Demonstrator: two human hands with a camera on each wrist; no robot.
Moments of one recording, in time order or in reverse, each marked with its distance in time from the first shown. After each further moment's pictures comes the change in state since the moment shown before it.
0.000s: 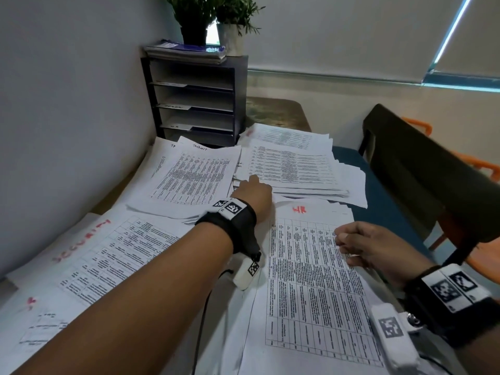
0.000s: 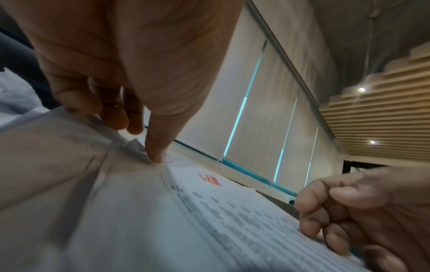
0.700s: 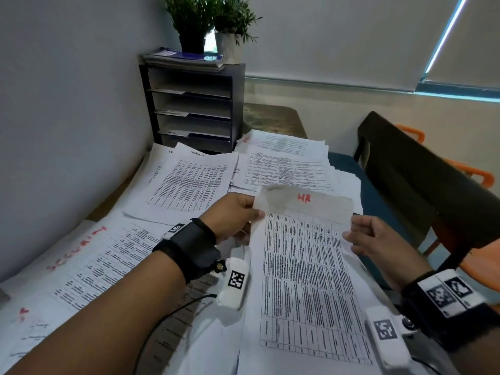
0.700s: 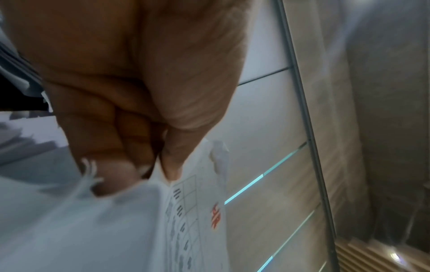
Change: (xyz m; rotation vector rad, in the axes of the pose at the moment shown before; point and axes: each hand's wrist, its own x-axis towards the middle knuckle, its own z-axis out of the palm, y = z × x) left_hand -0.046 -0.032 0.000 -1.109 -0.073 -0.008; right_hand 0.006 -0.005 -0.005 0.035 0.222 -0.088
